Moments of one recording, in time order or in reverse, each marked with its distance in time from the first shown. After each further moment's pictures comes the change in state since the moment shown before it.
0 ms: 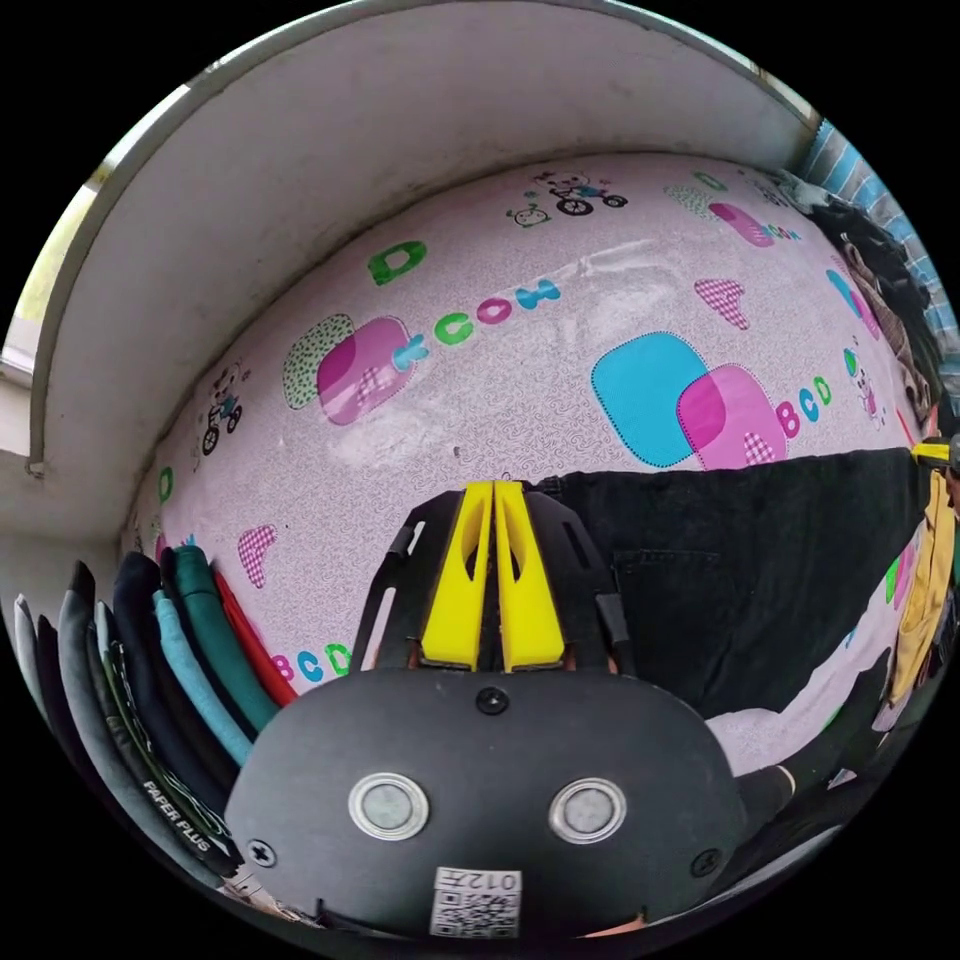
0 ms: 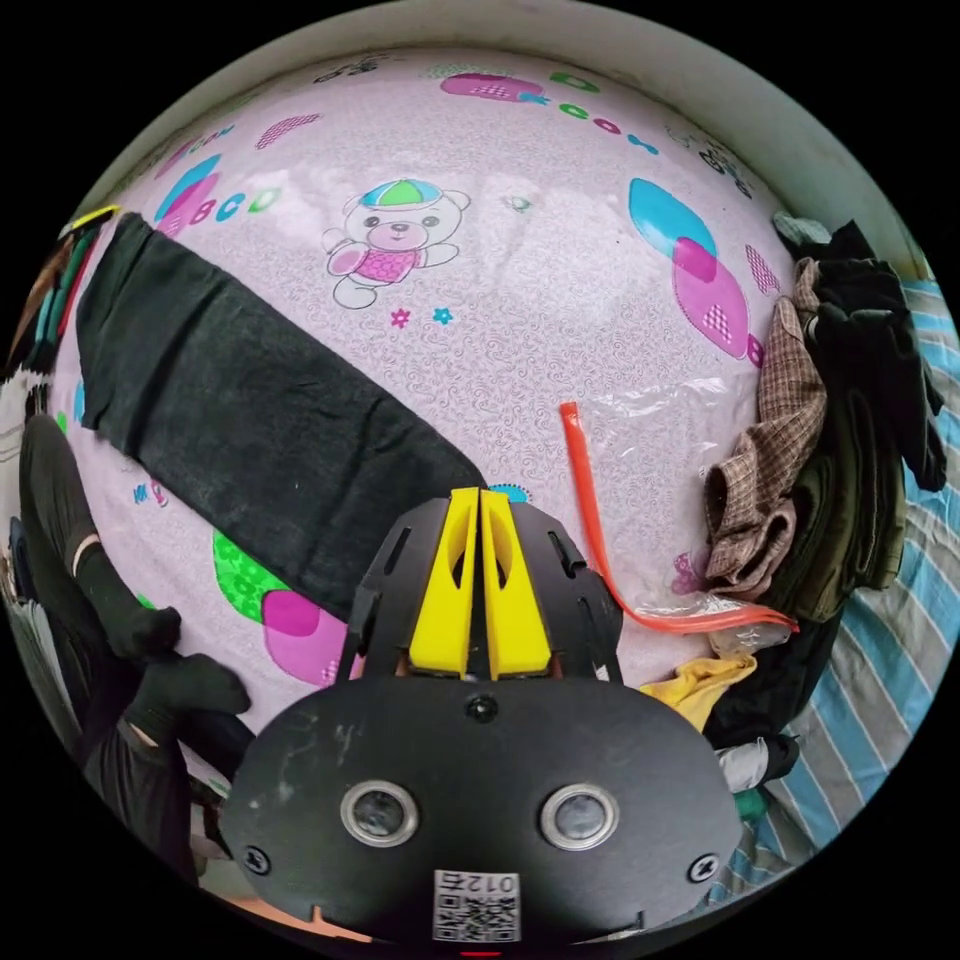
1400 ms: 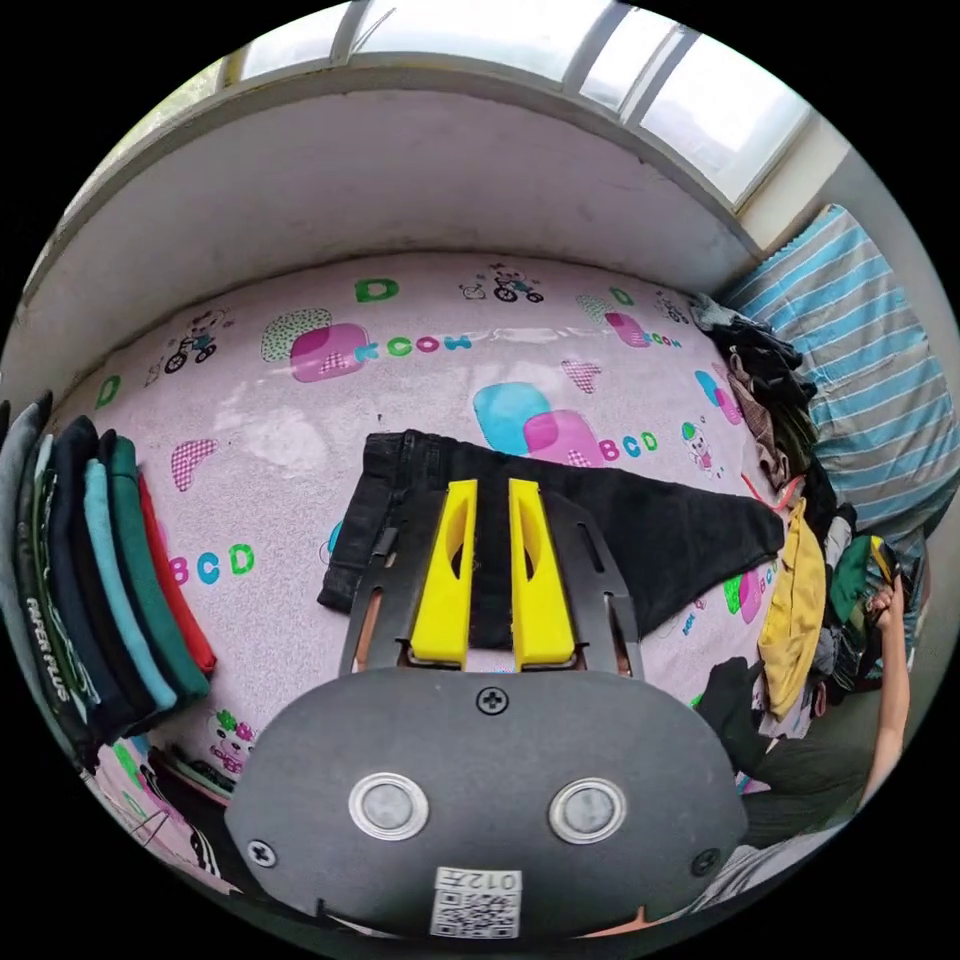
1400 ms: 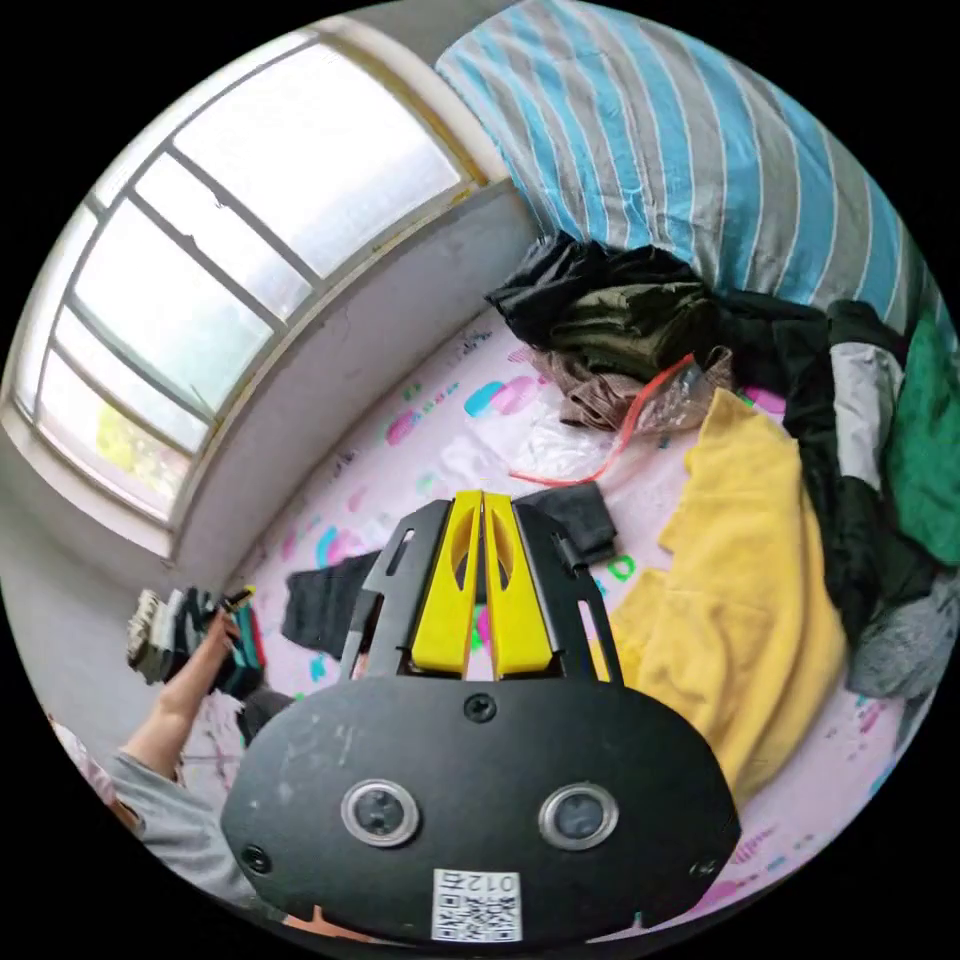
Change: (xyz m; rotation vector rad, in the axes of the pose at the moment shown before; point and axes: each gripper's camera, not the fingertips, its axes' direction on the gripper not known) left arm -0.092 0.257 -0.055 0.195 0.371 -0.191; right arm 0.049 0.489 -0.342 0.811 -0.468 0.857
